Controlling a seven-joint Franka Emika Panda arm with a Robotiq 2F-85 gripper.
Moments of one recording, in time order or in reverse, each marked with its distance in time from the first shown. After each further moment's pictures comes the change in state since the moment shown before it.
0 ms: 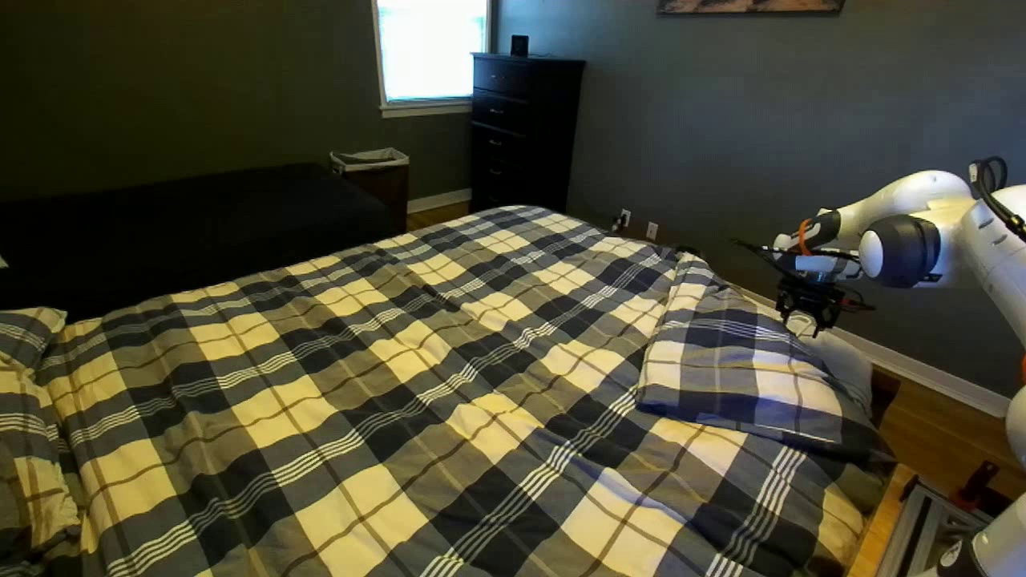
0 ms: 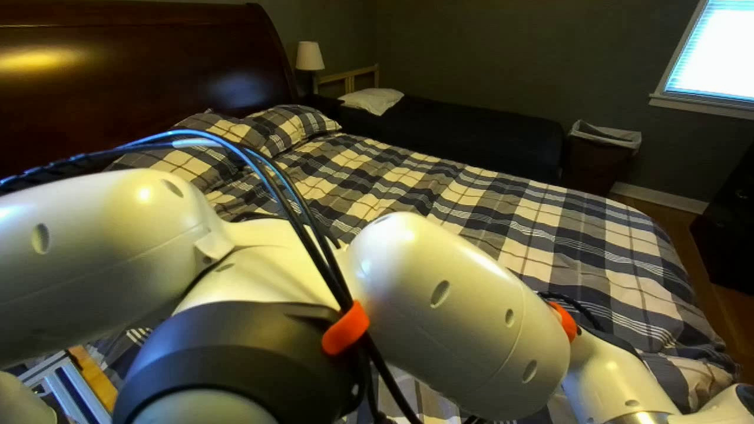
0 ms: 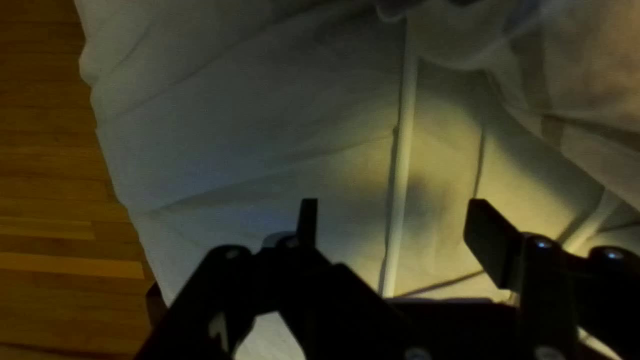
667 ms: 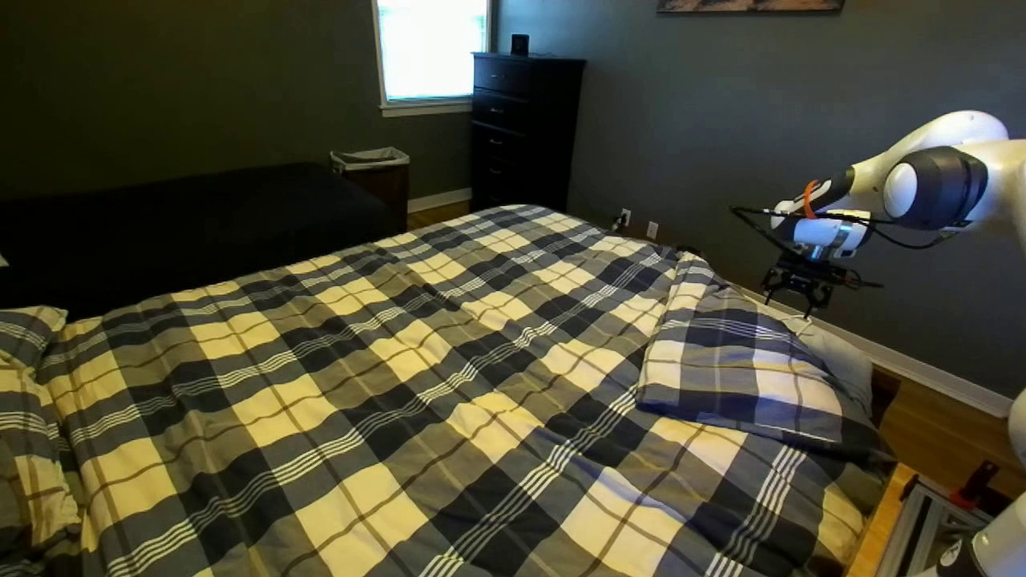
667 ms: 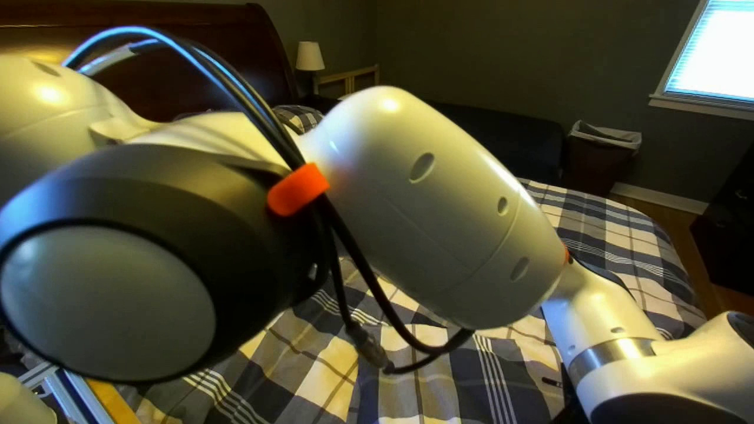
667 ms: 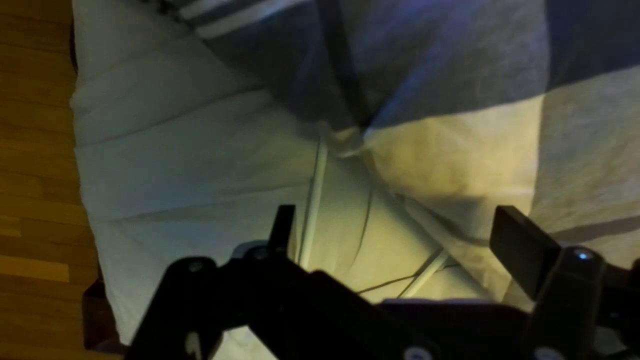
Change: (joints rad) arm 0.036 -0.280 0.090 -0.320 0.011 0.033 -0.157
